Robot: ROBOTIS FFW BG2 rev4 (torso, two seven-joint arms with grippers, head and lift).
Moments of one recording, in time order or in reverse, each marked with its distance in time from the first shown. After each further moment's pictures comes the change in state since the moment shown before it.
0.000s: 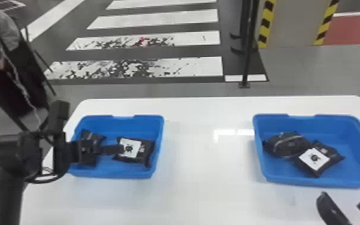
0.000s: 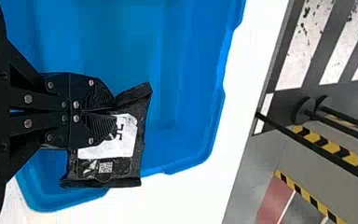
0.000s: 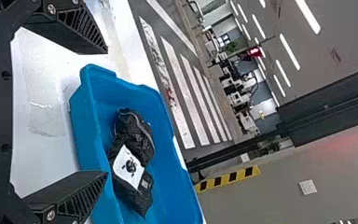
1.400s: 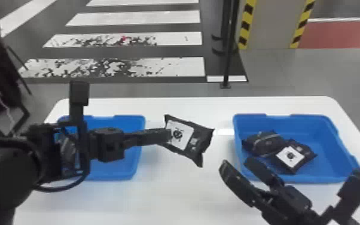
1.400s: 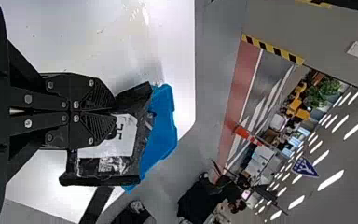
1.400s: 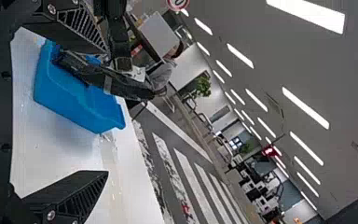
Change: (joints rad) left arm 0.101 -0.075 -0.167 -0.339 0.333 -0.099 0.017; right arm -0.257 -0.030 0.191 0.019 -0.091 0.267 0.209
